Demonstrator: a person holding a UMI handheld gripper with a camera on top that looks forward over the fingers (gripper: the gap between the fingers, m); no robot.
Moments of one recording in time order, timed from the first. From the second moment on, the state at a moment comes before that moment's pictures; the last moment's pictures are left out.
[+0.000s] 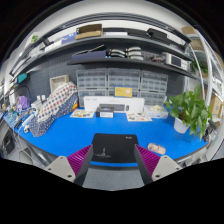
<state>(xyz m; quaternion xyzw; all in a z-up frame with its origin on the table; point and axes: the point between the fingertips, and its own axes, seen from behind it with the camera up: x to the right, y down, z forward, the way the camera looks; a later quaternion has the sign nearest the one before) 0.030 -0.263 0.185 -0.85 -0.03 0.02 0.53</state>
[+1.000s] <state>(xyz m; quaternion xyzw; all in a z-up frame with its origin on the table) 0.286 -0.094 -0.019 -0.90 0.00 0.00 0.44</state>
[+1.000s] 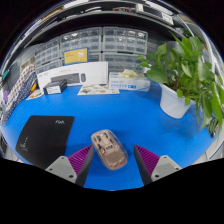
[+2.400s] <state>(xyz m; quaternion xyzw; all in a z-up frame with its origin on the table) 0.039 -0.039 0.119 -0.88 -0.03 0.02 0.48</state>
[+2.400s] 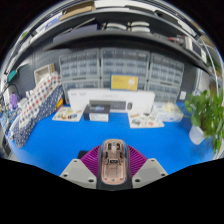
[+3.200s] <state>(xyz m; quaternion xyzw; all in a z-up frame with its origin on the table) 0.036 -0.051 0.009 -0.91 0.01 0.01 0.41</state>
